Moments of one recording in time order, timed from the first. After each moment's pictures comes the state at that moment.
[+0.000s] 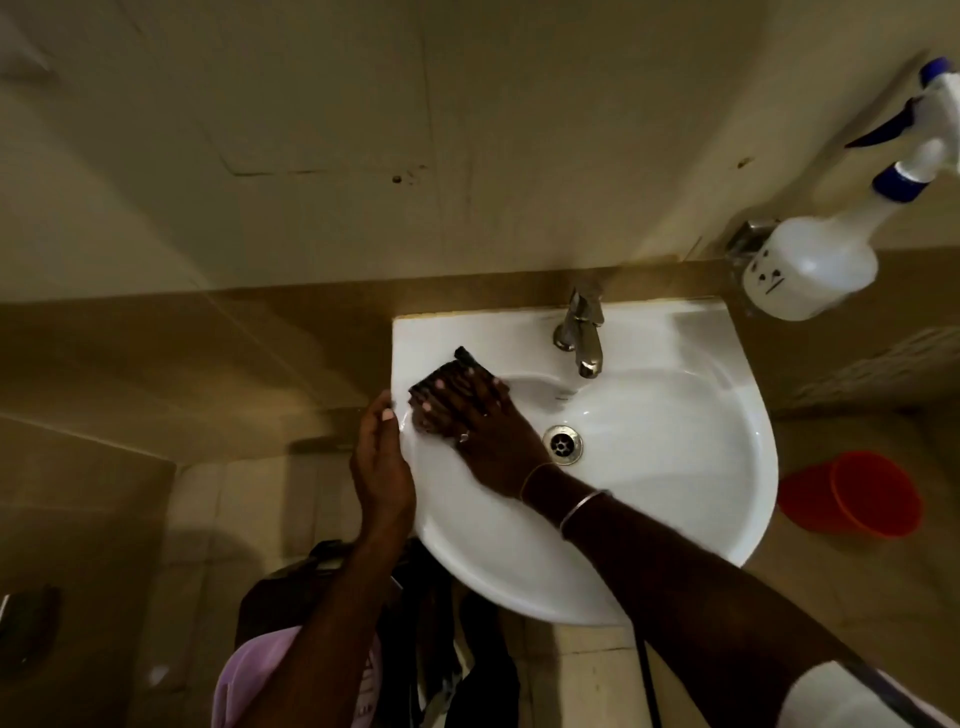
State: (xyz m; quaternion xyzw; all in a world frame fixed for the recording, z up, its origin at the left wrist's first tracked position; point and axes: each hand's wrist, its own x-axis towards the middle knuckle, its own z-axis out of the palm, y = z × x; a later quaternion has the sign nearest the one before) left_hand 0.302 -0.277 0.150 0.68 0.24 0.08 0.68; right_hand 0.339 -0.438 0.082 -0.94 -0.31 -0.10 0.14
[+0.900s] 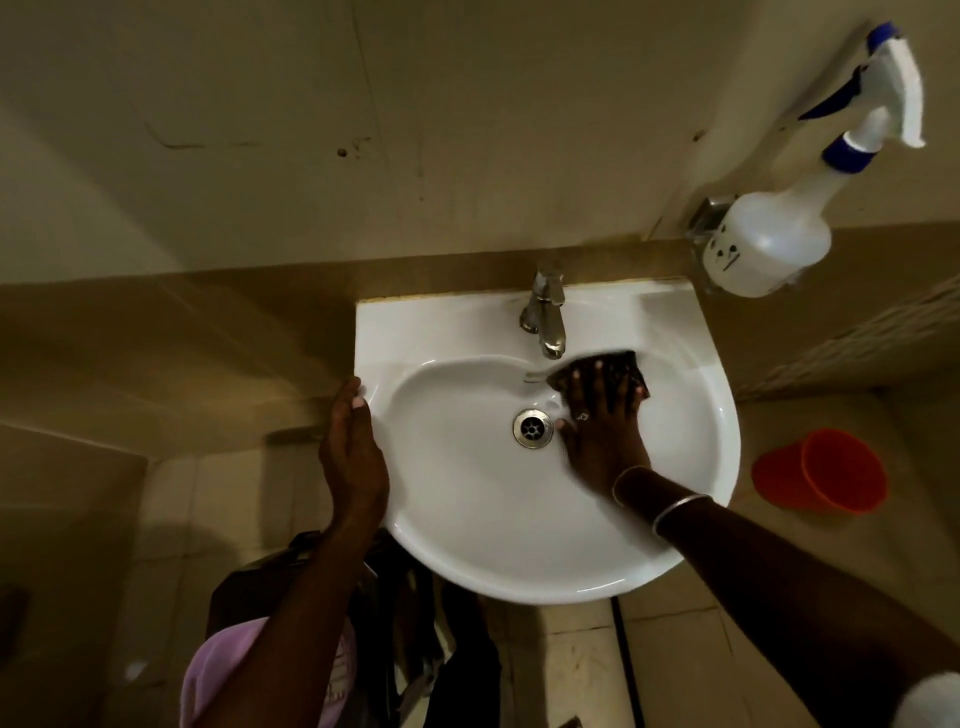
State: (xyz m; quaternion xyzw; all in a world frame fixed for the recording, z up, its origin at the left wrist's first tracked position) left_hand 0.296 -0.283 0.136 0.73 0.22 0.10 0.64; right_hand 0.293 -0.604 0.051 -1.00 -0.01 0.07 0.02
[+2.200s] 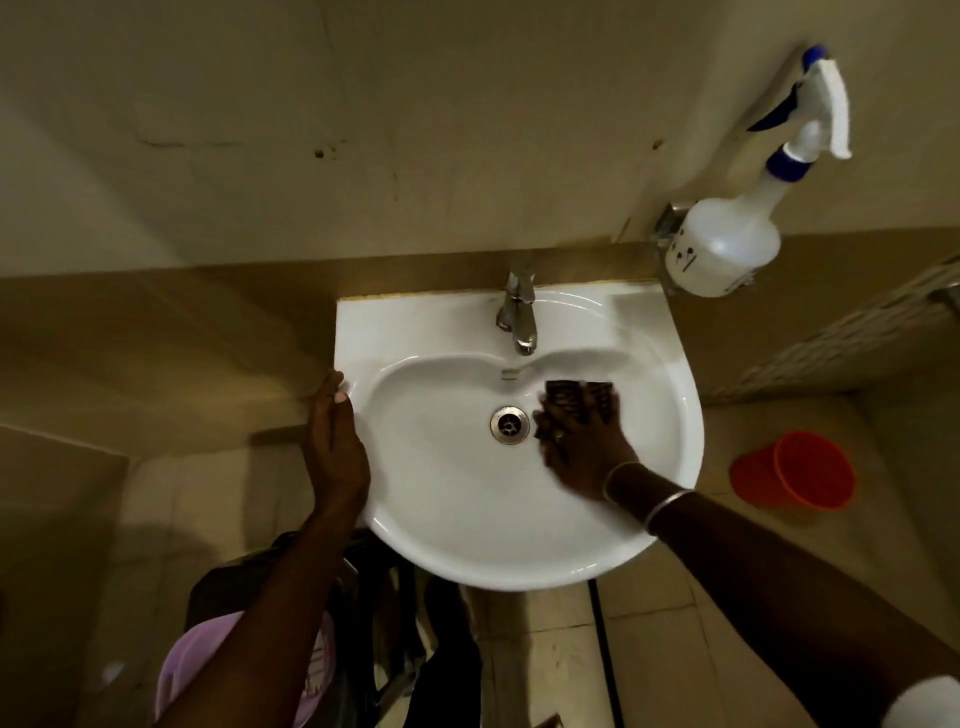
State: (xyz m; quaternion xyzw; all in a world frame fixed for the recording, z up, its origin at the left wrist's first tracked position) left_hand 0.289 -0.289 0.142 0.74 0.20 0.09 0.63; right_hand 0.271 -0.621 0.073 -0.98 -0.12 0.15 -0.02
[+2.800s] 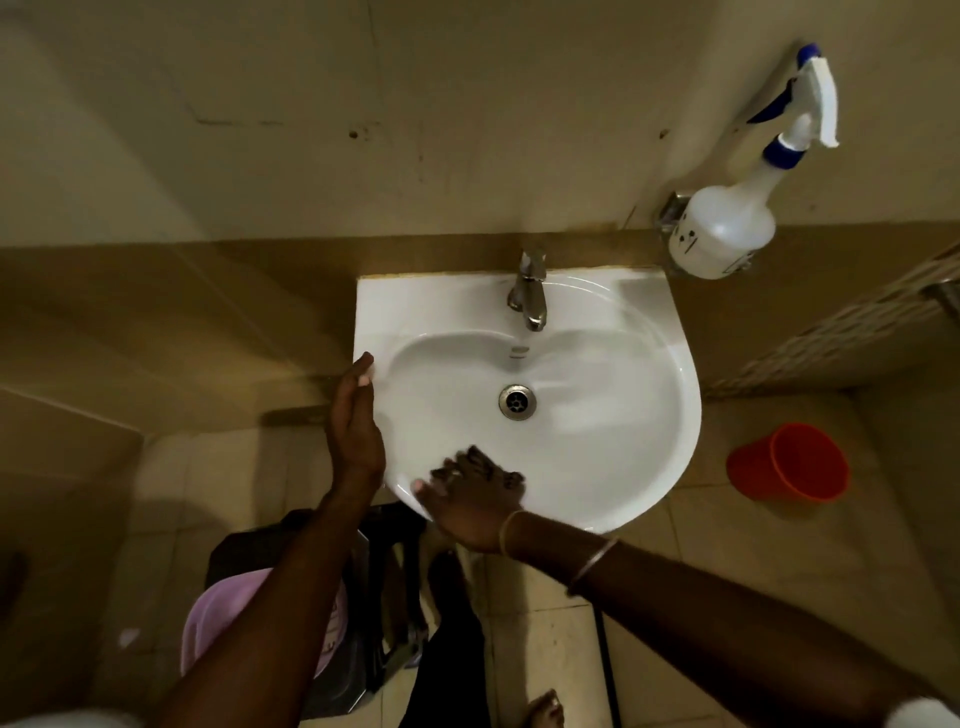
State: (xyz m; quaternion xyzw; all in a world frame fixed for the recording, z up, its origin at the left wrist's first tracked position) left_hand 0.266 -0.283 0.158 0.71 0.17 0.07 0.68; right_hand 0.201 -0.433 0.167 -0.91 -0.04 0.36 0.18
